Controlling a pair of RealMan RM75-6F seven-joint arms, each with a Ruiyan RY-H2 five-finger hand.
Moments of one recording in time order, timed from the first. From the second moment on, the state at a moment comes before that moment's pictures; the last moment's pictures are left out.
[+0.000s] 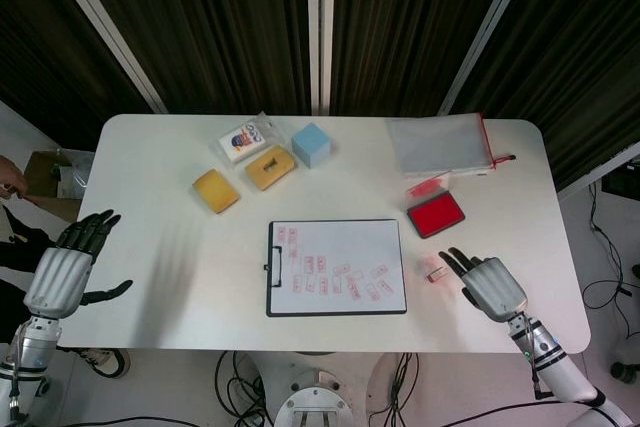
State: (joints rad) left arm -0.16 -1.19 -0.01 -1.50 1.62 1.49 0.00; right arm 0.30 -1.40 -0.04 -1.26 -1.77 1.26 -0.19
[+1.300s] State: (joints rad) left arm -0.17 -1.19 -0.01 -1.49 1.61 1.48 -0.02; right arm 0.37 -1.58 -0.06 -1.02 -1.73 1.27 -0.03
